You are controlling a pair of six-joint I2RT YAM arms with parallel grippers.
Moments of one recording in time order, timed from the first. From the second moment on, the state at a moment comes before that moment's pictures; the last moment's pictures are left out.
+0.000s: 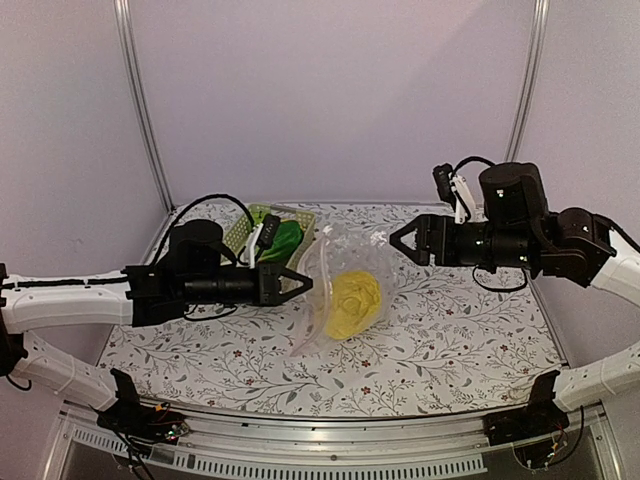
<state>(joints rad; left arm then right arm) -0.95 1.22 0.76 0.16 0.26 -0.75 0.97 1.12 1.20 -0.58 0.15 0.64</state>
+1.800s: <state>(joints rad) -0.98 1.23 0.80 0.13 0.22 -0.75 1.27 1.60 1.46 -0.66 0.37 0.76</state>
